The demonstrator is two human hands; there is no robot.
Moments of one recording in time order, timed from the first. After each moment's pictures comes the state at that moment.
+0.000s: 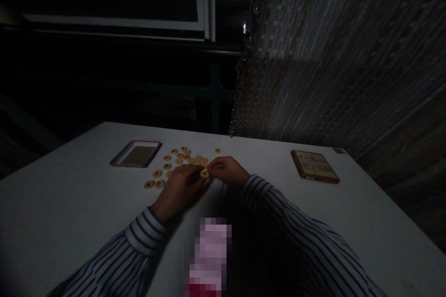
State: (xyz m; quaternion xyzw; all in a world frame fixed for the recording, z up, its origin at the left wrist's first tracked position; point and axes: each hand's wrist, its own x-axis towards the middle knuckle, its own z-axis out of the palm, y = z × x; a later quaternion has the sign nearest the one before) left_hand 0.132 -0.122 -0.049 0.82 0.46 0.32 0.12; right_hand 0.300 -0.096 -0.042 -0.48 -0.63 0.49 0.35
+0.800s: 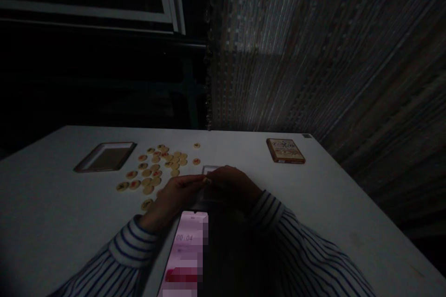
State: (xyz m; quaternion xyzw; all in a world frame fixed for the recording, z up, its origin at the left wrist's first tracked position) left_hand 0.181 -0.155 -0.057 0.57 0.34 0.35 0.66; right_hand 0.358 -0.182 -0.026 -0.43 -0.86 0.10 0.24
